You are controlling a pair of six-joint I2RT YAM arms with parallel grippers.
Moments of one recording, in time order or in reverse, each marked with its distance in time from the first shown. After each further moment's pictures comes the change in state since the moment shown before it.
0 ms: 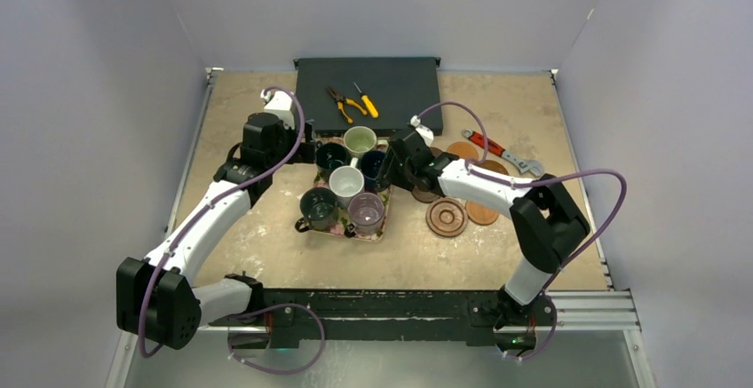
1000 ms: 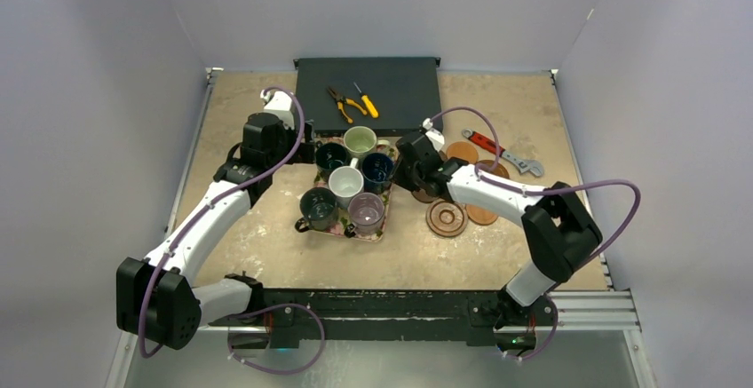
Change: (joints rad) left arm 0.000 -0.001 0.000 -0.005 -0.008 0.000; right arm -0.010 -0.083 -0.085 0.016 0.035 0.085
